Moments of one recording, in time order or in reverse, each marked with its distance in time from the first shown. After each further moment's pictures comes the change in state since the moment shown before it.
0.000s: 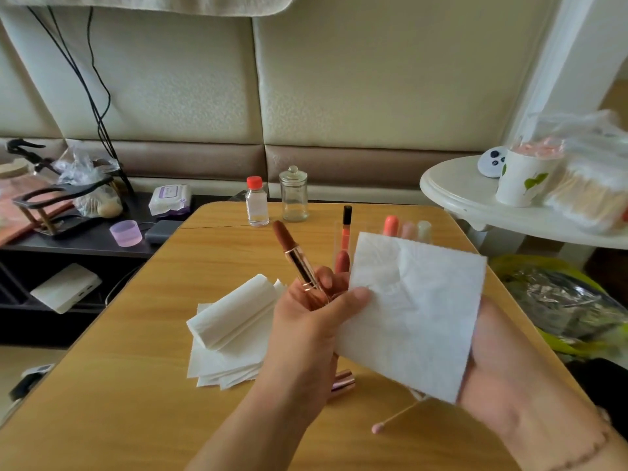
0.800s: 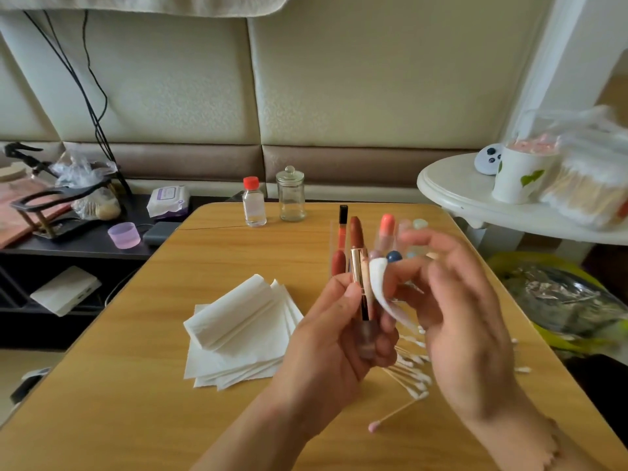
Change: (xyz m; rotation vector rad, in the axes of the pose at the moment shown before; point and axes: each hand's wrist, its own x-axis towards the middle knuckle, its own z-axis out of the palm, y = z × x) left_hand -0.006 -0.015 0.003 -0.092 -0.308 -0.154; right_hand 0.008 0.019 0.011 -0.550 0.059 -0.763
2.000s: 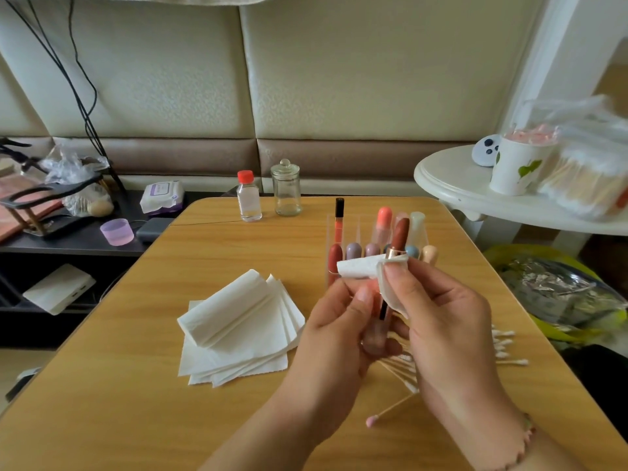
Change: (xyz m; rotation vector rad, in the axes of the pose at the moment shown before) left_hand 0.001 -0.010 0.008 0.220 0.129 0.057; right_hand -0.003 0.010 0.014 0.093 0.306 0.258
